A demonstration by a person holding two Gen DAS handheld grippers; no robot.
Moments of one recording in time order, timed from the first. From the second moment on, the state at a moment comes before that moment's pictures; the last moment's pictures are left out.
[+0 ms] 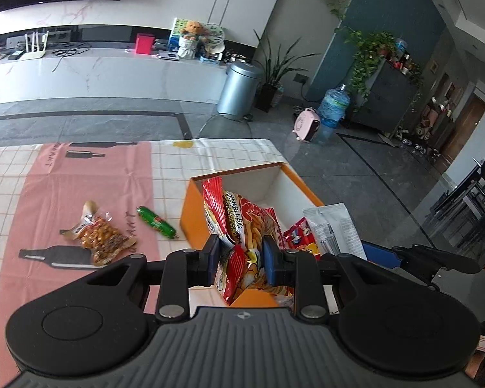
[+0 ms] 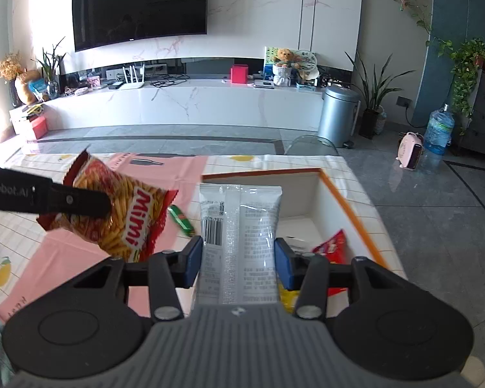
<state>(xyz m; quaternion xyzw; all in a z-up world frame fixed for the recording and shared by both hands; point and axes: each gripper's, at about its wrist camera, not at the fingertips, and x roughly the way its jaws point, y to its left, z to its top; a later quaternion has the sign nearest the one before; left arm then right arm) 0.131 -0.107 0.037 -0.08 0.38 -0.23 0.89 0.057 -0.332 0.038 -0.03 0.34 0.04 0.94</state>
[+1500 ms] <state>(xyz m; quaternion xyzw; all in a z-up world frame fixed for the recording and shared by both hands) 0.208 -0.231 -0.060 0.12 0.49 -0.26 0.83 0.166 -0.390 -0.080 -0.09 0.52 0.05 0.85</state>
